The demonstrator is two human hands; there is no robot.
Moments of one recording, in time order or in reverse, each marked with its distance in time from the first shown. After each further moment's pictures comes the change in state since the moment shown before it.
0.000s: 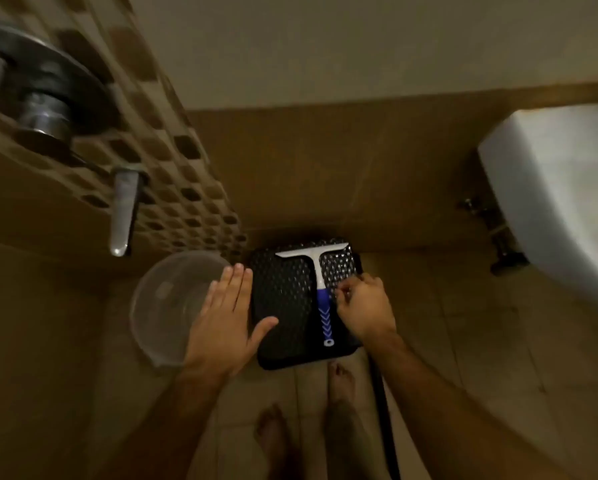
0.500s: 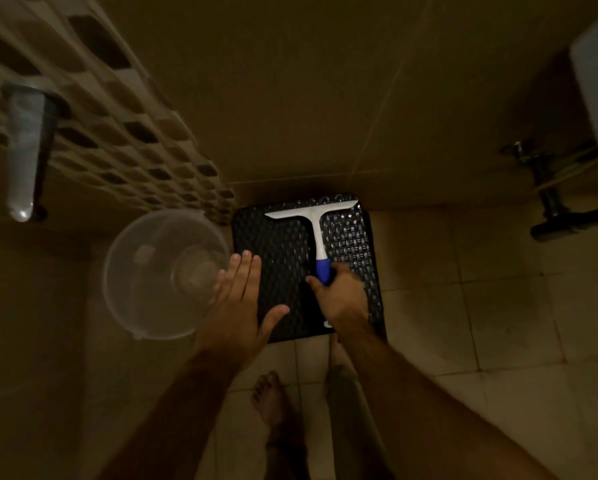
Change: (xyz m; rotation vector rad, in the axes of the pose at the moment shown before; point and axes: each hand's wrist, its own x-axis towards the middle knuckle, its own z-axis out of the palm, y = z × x) left_hand 0.028 0.013 0.105 -0.055 -0.037 -0.024; right_hand 0.048 0.029 0.130 0.349 -0.116 0.366
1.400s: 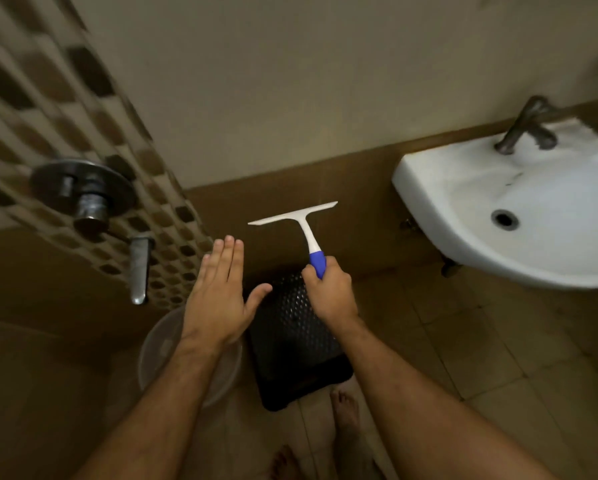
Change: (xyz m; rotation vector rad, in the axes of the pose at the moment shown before) left_hand -0.041 0.047 -0.242 0.145 0.288 0.165; right_hand -0.180 -0.118 -0.166 0.342 0.251 -0.255
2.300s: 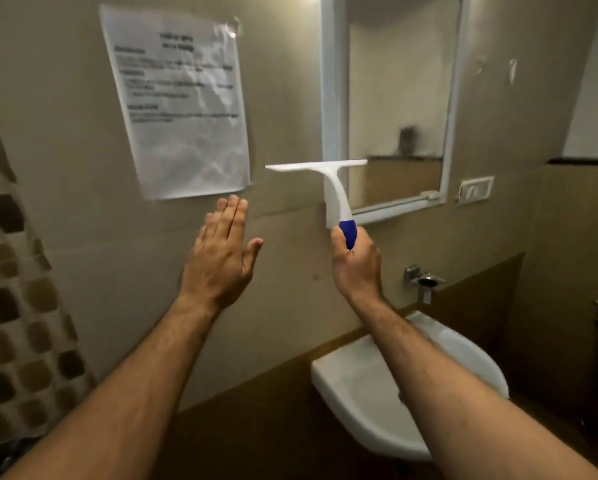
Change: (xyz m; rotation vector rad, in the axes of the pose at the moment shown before) left_hand 0.140 0.193 -0.355 -0.077 0.814 0.470; right_hand -0.048 -0.241 -0.350 0.284 0.802 -0.676
